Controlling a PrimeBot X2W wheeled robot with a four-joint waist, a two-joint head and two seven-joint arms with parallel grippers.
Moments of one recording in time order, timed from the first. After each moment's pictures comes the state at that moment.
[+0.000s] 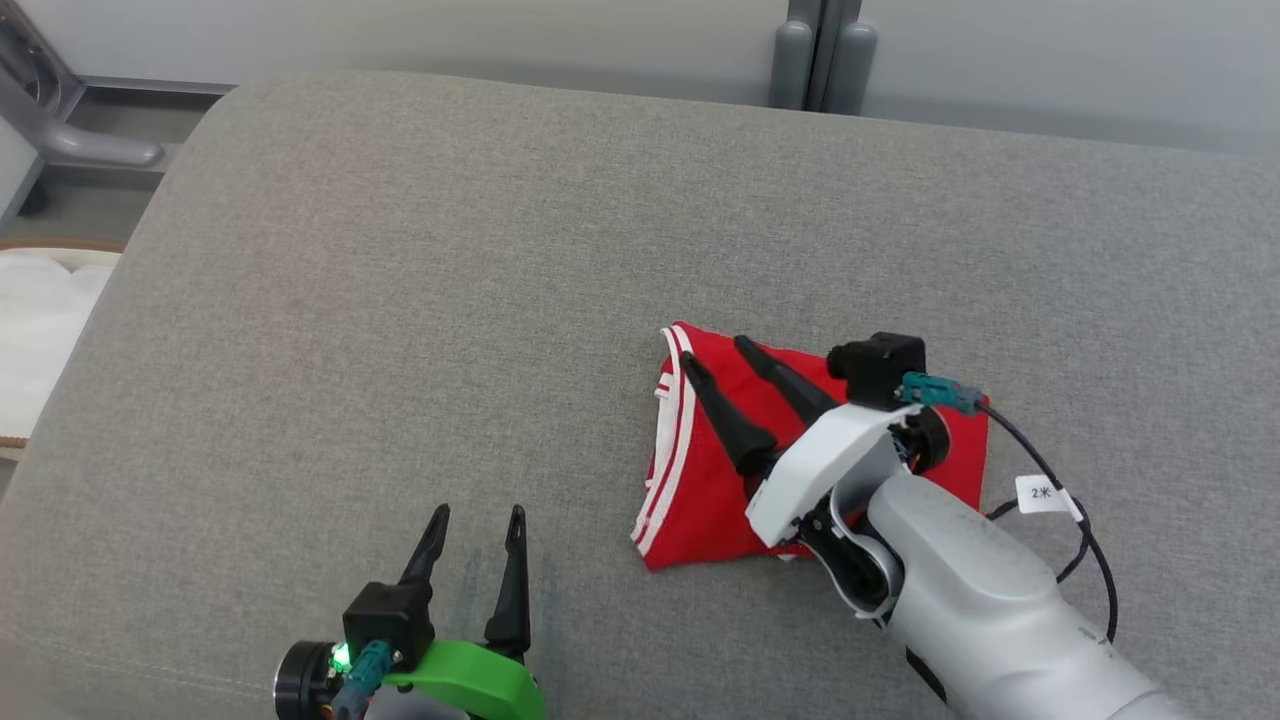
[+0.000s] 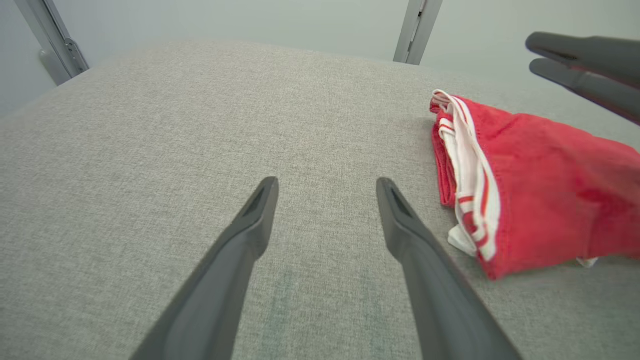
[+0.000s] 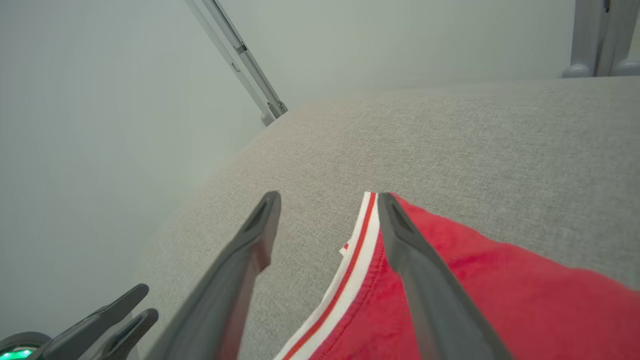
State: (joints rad) left arm -0.06 0.05 -0.34 0.33 -0.29 0.03 -0.26; right arm -0.65 -0.05 0.69 0.71 0.79 0.13 -0.26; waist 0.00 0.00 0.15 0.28
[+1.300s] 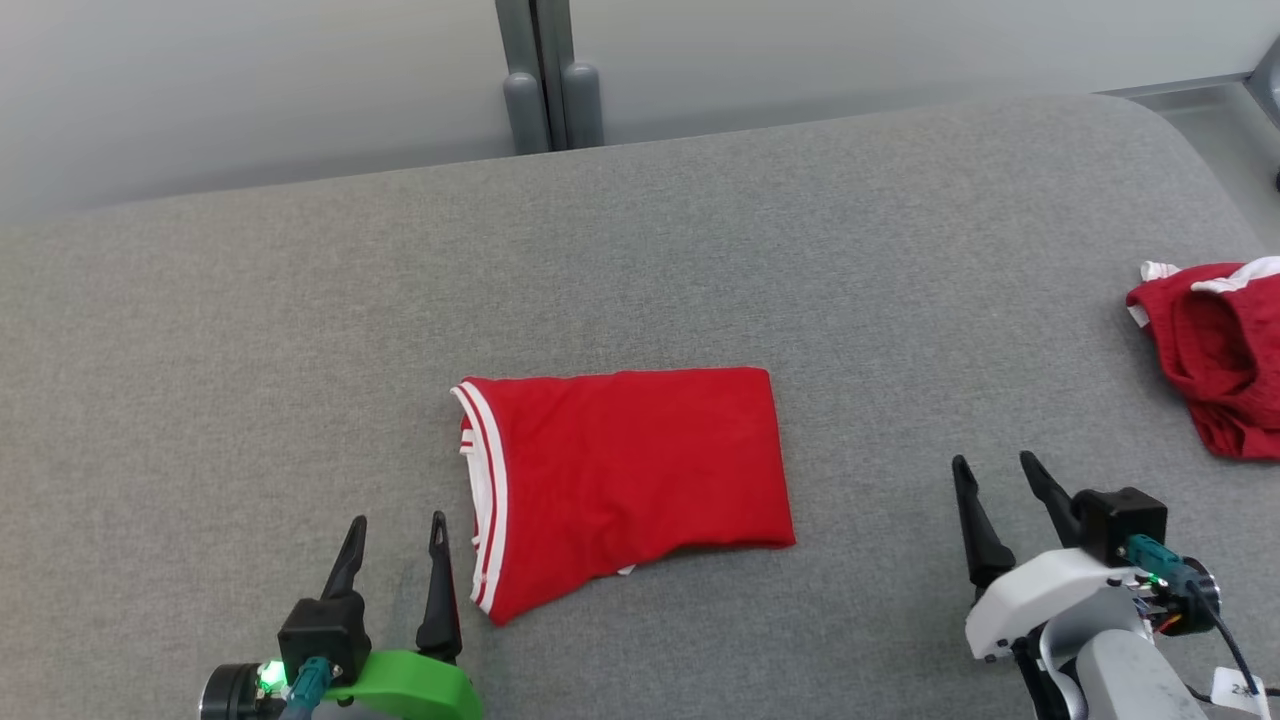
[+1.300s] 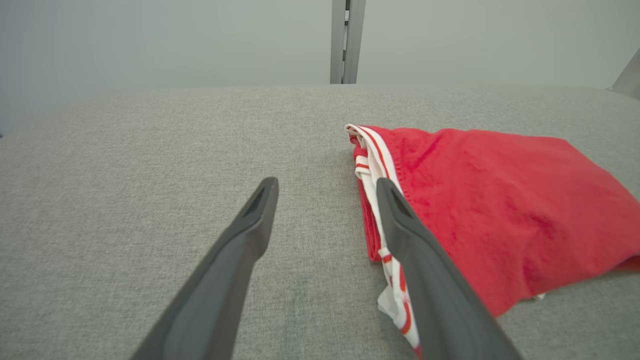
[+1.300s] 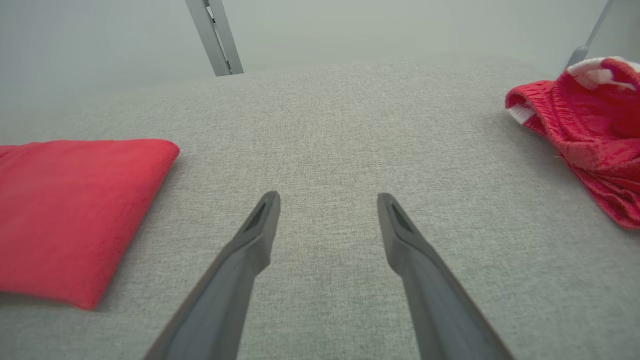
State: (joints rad) left arm -0.02 0.05 -0.18 0.31 -0.18 0.03 -0.26; right arm -0.21 -0.05 -0.05 0.52 0.15 0.13 -0.26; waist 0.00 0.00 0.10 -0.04
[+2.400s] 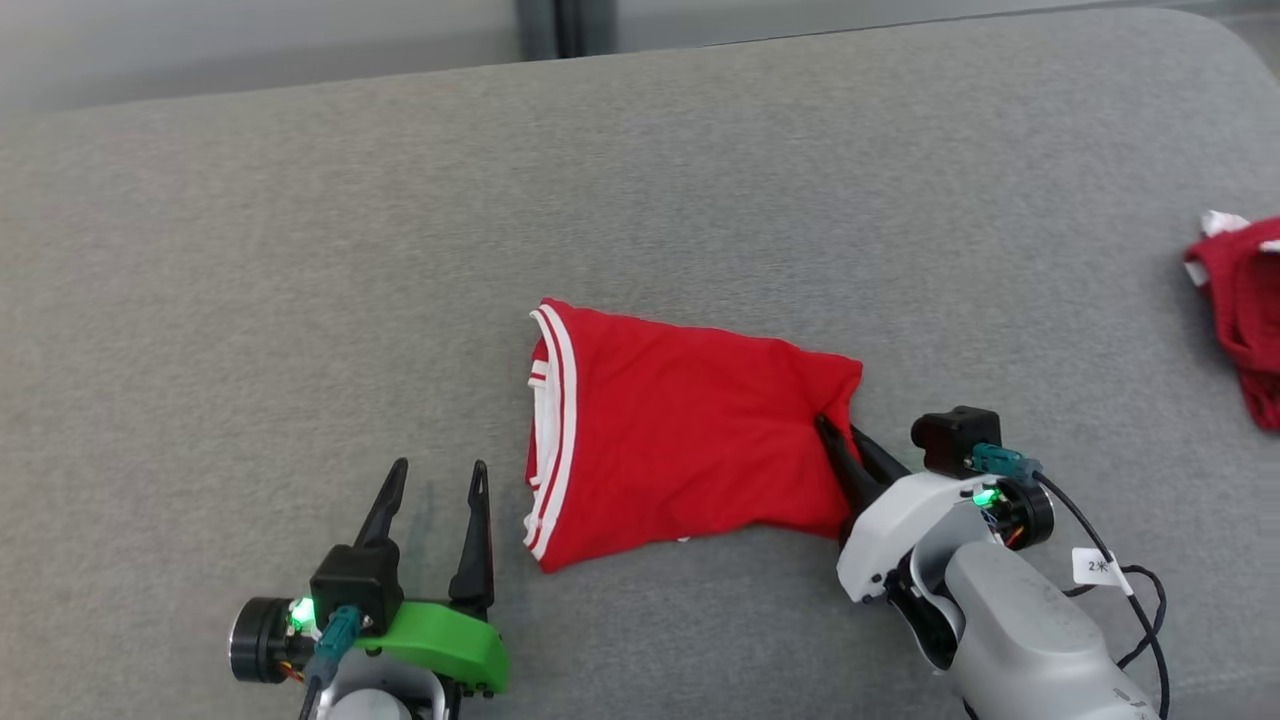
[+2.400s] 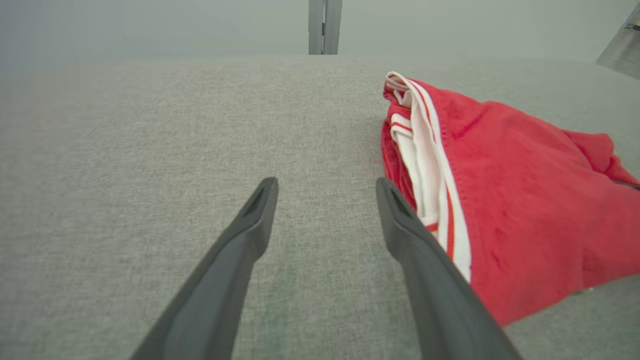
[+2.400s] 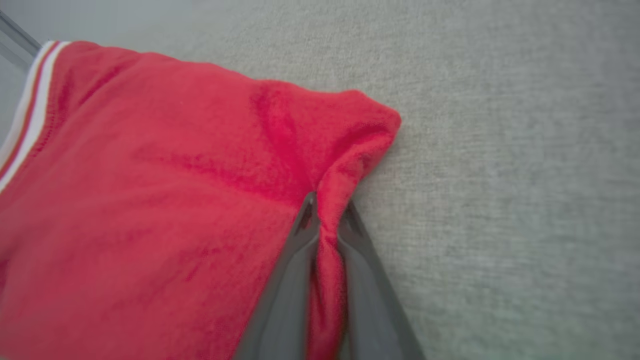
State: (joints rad) left arm -0.10 0.05 -0.24 0.32 -0.18 0.00 -0.26; right arm -0.54 -0.02 0.33 0.96 0.39 0.14 -0.28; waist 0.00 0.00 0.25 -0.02
